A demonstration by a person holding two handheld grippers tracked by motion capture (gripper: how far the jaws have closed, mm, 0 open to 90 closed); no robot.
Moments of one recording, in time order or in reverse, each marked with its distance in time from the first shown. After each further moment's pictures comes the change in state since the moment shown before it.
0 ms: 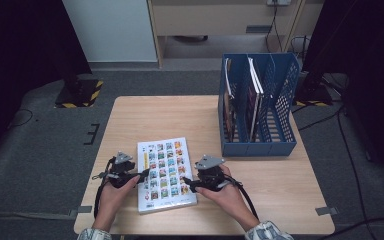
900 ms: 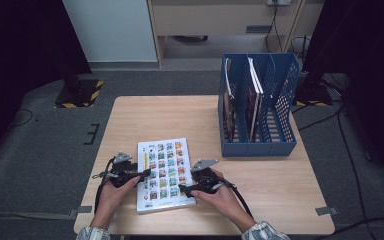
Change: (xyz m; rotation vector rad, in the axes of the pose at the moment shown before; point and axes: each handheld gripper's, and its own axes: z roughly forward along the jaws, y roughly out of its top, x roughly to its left) left arm 0.008 -0.003 0.010 -0.047 -0.101 -0.023; right arm 0.007 -0.014 0.022 0.099 0.100 0.127
